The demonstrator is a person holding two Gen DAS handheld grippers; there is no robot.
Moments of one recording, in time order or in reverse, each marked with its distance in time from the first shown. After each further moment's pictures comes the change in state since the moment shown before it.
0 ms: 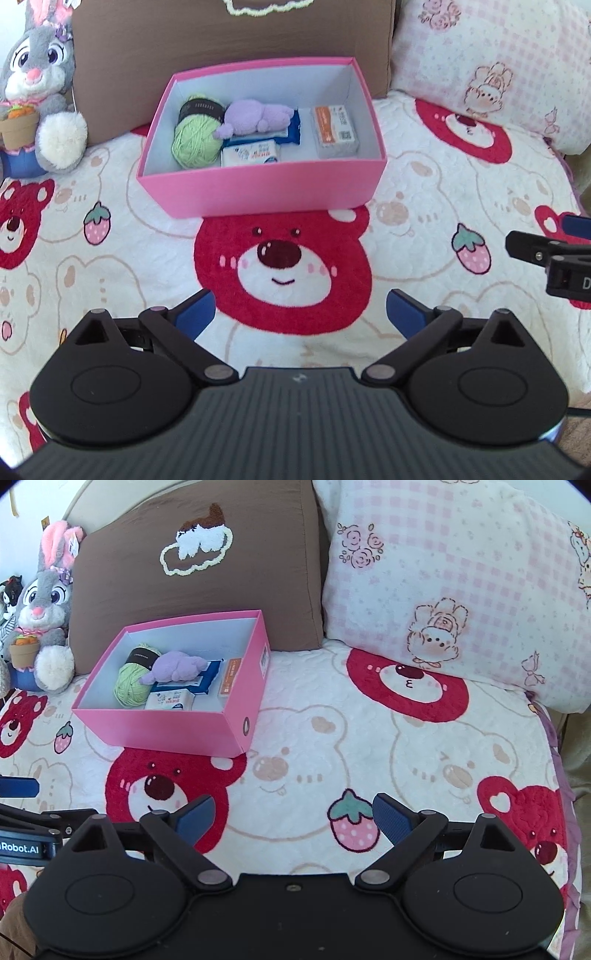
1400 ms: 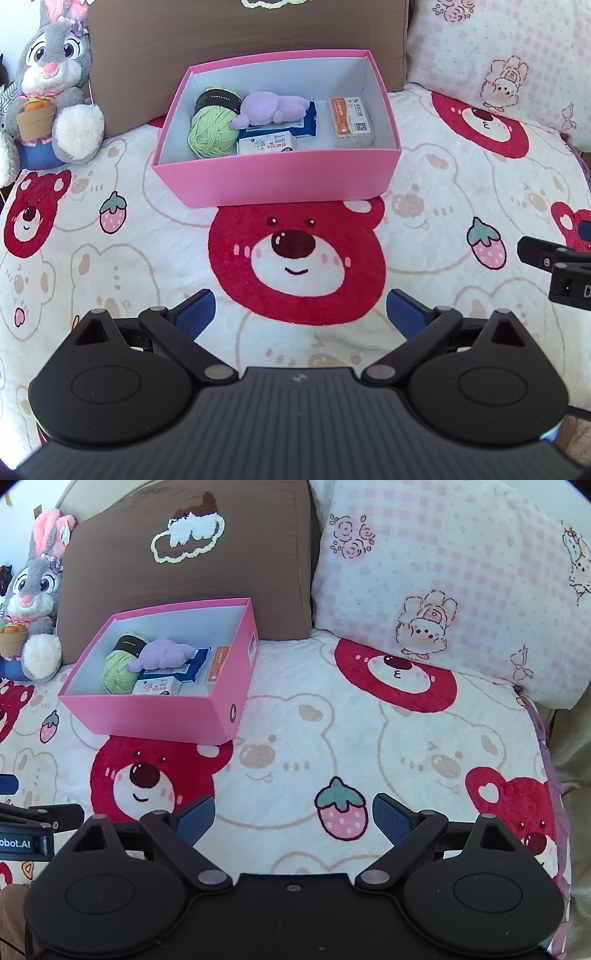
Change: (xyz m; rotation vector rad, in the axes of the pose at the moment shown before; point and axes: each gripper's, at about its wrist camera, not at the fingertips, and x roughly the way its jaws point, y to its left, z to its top) left arm 0.000 -0.003 -0.007 -0.010 0.003 0.065; right arm 0.005 0.003 -0.008 -0.002 0.021 -0.043
